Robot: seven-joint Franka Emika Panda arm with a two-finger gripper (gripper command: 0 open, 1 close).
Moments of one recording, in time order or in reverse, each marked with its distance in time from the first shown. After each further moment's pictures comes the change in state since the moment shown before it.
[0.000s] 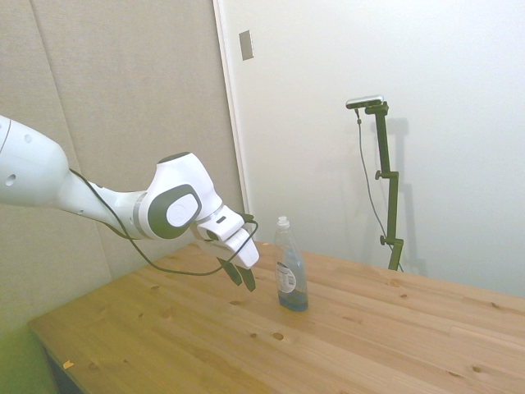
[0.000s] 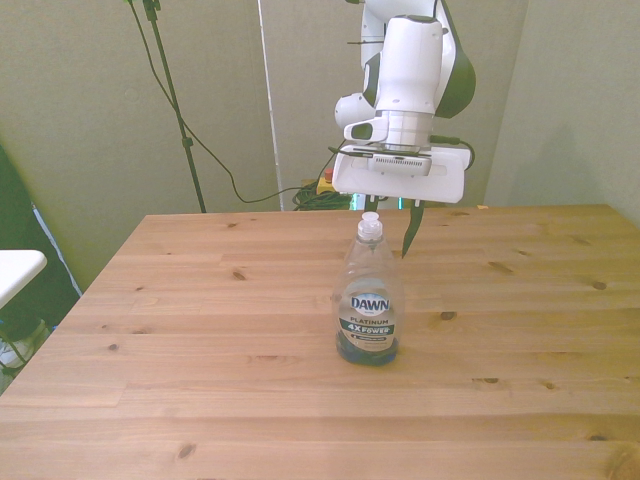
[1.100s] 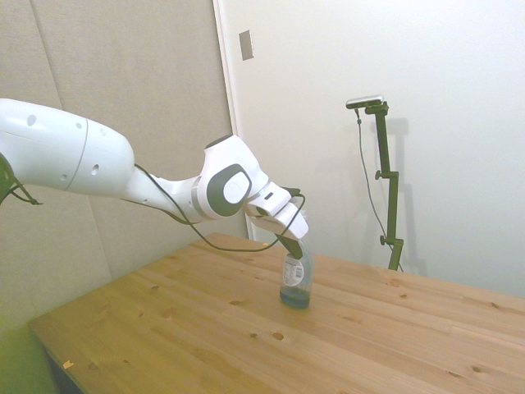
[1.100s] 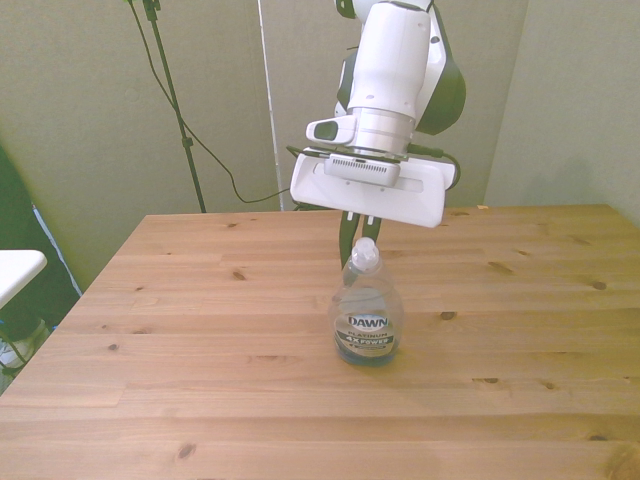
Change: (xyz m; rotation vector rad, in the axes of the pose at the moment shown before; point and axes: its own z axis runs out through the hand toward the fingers) arm 0.111 -0.059 0.013 0.046 0.156 0.130
